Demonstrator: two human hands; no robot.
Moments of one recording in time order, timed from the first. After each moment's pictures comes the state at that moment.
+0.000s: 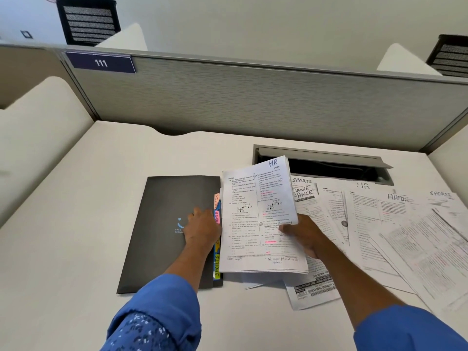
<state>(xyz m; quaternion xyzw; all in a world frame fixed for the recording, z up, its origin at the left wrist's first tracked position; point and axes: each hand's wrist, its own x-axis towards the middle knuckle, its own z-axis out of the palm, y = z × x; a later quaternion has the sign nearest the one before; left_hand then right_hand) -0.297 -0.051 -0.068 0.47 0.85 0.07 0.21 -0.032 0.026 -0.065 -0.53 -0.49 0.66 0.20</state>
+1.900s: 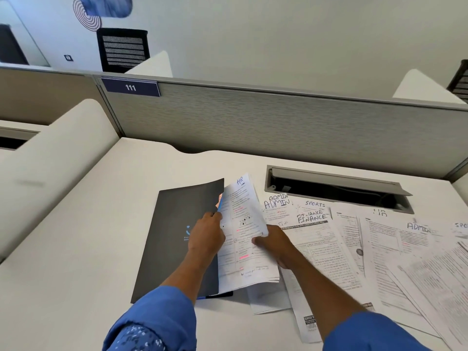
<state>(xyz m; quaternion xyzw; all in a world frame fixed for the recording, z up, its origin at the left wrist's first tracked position) -0.309 -0.048 -0.015 0.52 0.83 0.13 0.14 -0.129 0.022 -0.044 -0.51 -0.58 0.61 0.15</state>
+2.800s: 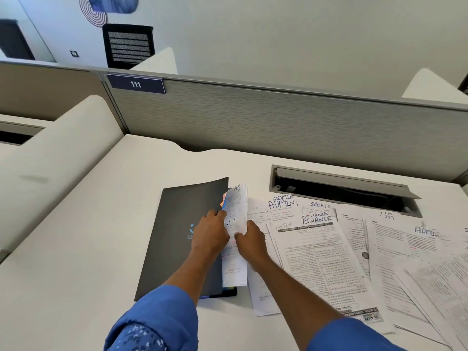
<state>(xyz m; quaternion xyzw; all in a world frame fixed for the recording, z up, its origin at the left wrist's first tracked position) -0.309 -0.047 -0.007 0.52 0.83 0.12 0.16 -0.202 -0.012 -0.040 -0.59 -0.61 0.49 0.19</state>
